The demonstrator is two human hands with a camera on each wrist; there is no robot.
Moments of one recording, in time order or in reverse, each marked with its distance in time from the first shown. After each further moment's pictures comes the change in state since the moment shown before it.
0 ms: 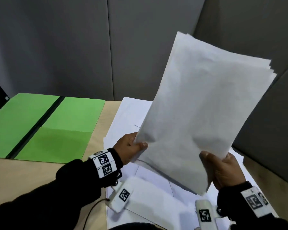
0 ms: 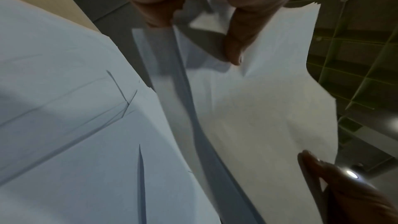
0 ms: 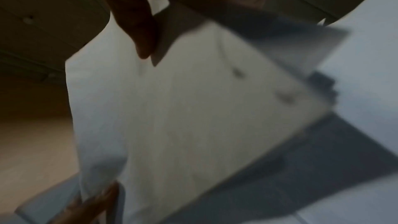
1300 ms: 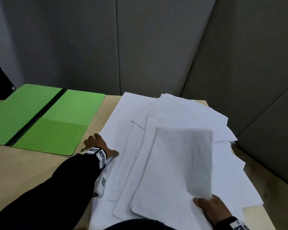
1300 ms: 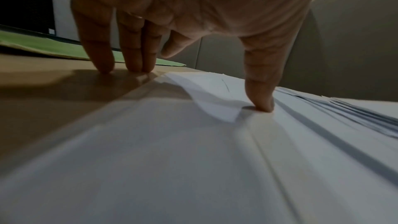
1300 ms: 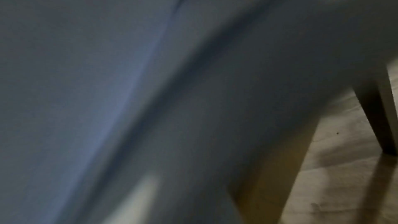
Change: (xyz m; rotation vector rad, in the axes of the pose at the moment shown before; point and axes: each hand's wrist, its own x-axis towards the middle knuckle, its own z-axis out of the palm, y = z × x) left_hand 0.020 -0.075 -0.030 1.056 0.348 -0.902; right_hand -0.002 0.100 -0.092 -0.501 -0.098 0.467
